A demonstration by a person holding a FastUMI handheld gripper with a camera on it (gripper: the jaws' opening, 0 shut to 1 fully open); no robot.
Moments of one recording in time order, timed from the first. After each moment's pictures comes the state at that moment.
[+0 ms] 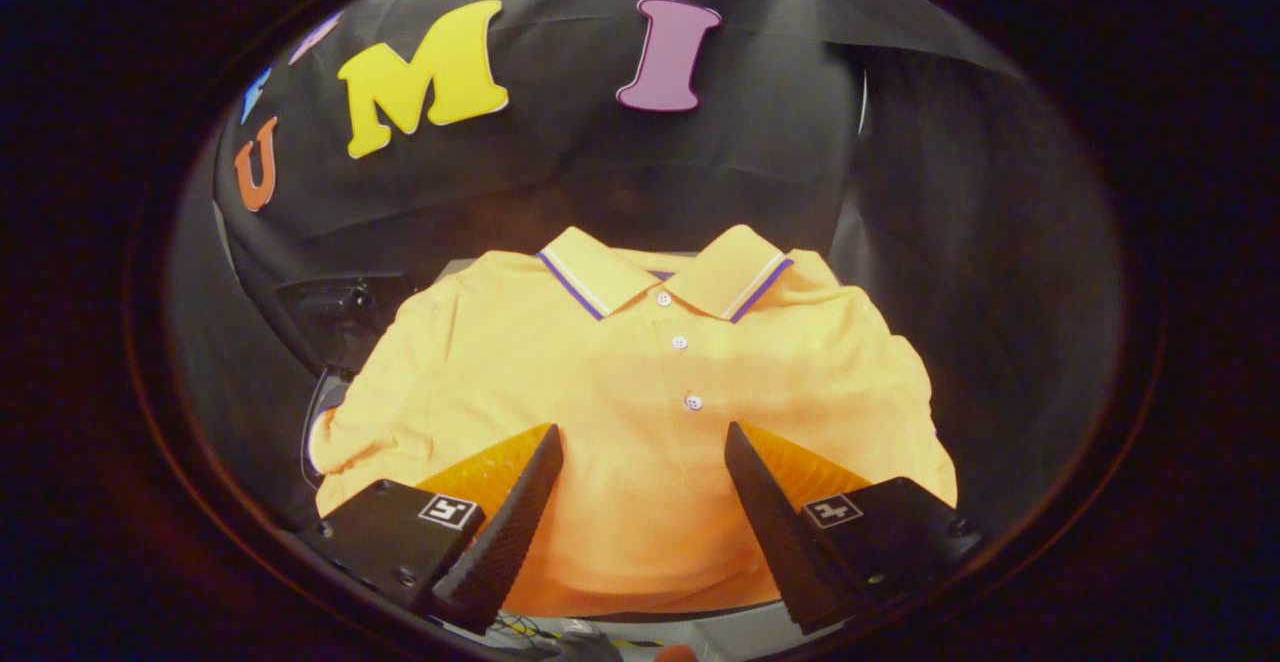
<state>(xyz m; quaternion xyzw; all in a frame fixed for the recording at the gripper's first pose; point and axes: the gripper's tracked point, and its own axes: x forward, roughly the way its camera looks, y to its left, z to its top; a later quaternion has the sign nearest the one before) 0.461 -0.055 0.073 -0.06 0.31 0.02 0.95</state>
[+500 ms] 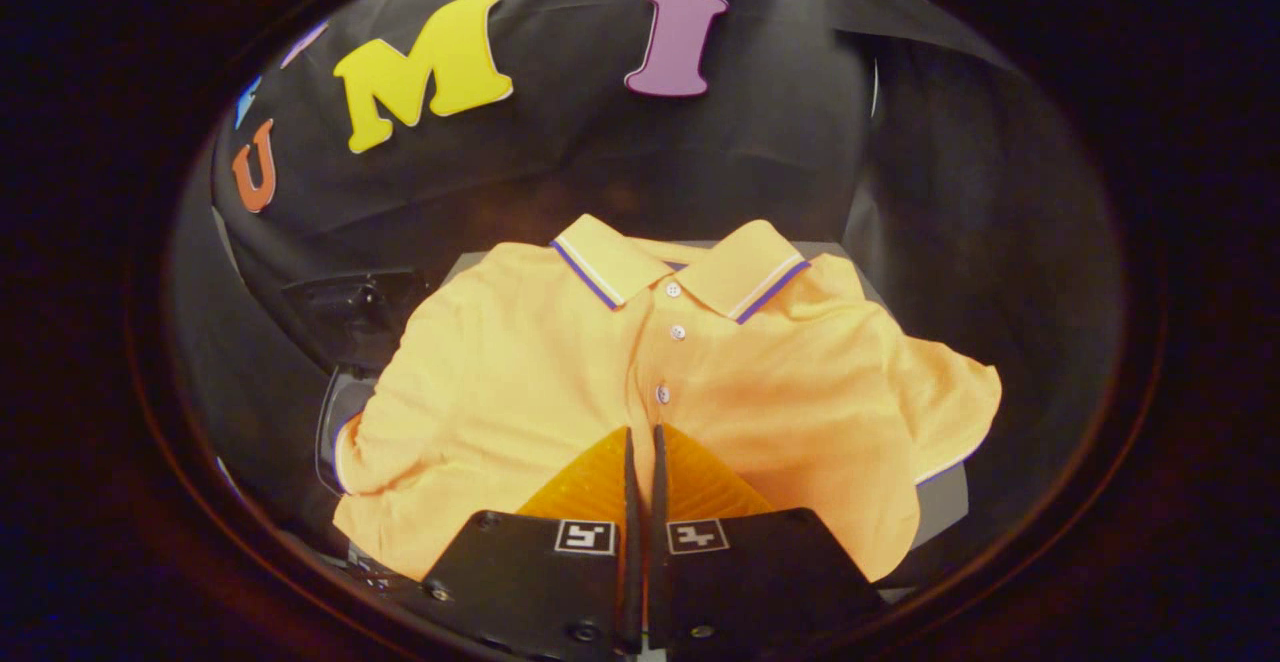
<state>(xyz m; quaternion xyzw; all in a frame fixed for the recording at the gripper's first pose) 0.460 -0.042 0.074 -0.04 0.35 0.02 0.93</state>
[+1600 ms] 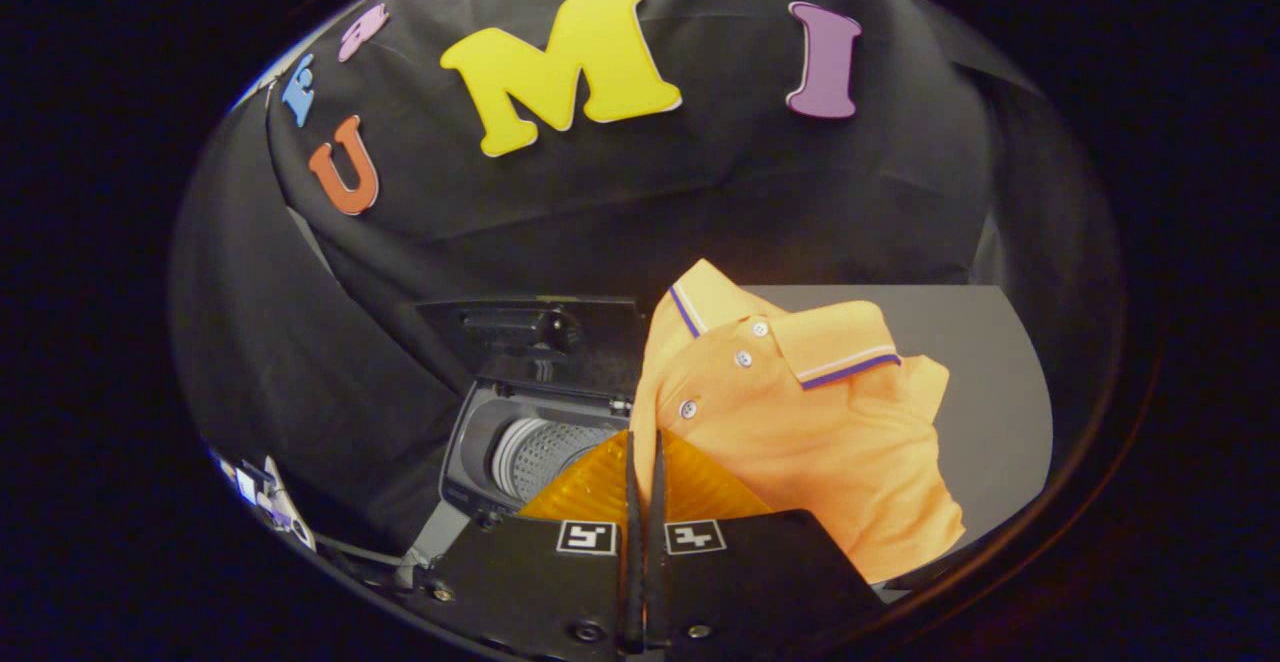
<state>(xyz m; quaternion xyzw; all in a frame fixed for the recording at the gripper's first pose) 0.437 0.156 0.112 -0.01 0.35 0.17 0.92</state>
